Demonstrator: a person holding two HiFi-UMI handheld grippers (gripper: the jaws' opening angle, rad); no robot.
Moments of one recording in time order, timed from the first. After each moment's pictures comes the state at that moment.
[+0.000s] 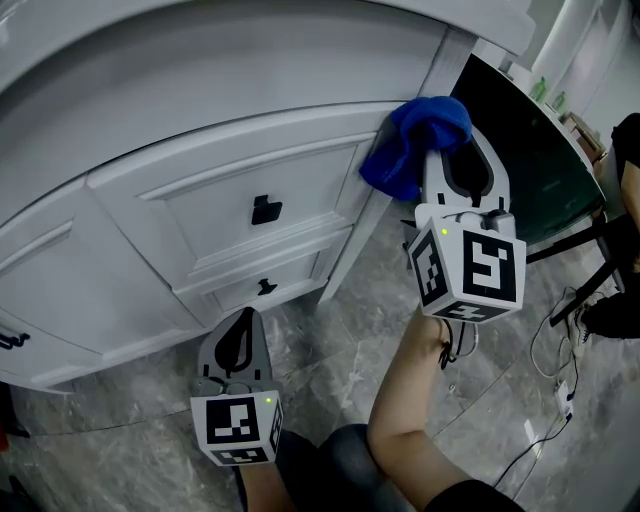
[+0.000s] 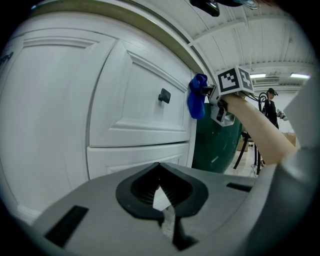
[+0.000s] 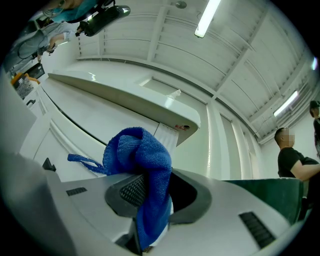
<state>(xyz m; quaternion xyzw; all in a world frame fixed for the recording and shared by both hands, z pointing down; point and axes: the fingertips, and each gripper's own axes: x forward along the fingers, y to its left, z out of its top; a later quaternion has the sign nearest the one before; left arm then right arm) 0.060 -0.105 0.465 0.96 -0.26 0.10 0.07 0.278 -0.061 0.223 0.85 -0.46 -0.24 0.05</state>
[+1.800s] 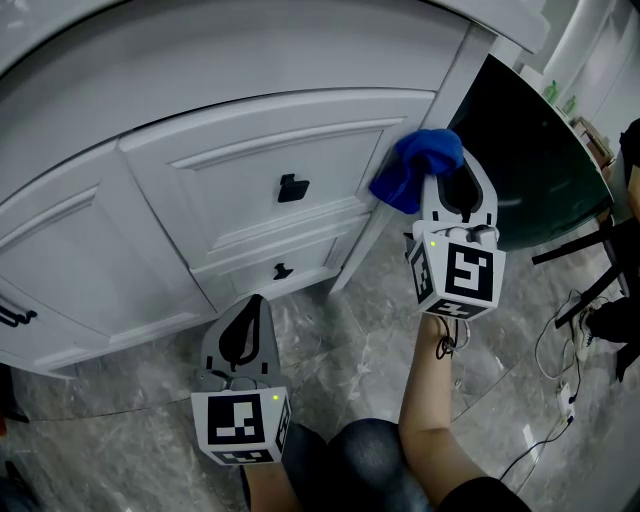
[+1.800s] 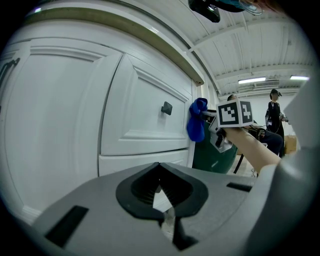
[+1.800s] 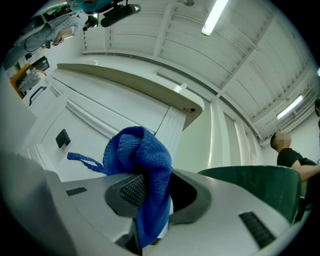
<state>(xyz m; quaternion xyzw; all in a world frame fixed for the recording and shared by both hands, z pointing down) 0.040 -0.101 0.445 0.96 -0.27 0.07 0.07 0.278 -0.063 0.284 0.85 -0.46 -0.24 0.09</state>
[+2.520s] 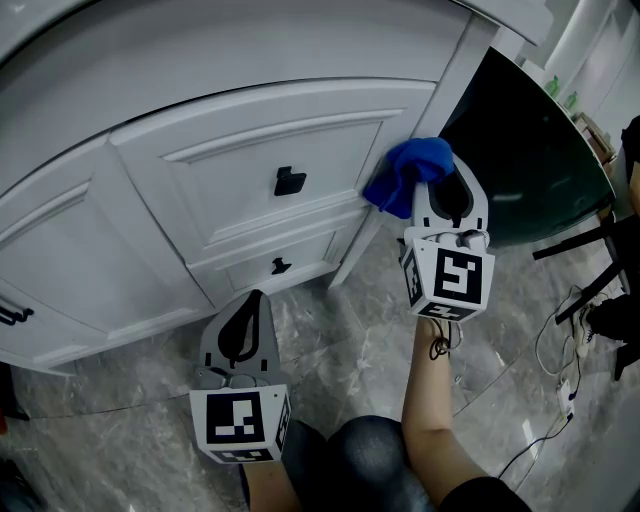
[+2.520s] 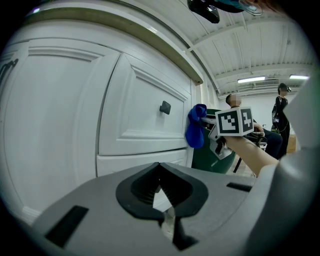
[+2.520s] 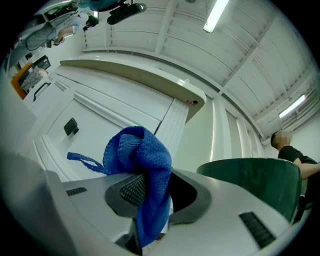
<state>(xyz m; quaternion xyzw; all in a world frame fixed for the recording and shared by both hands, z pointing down) 0.042 -0.099 0.446 0.96 -0.27 0.08 0.07 0.279 -0.064 0.311 0.85 -0.46 -0.22 0.11</state>
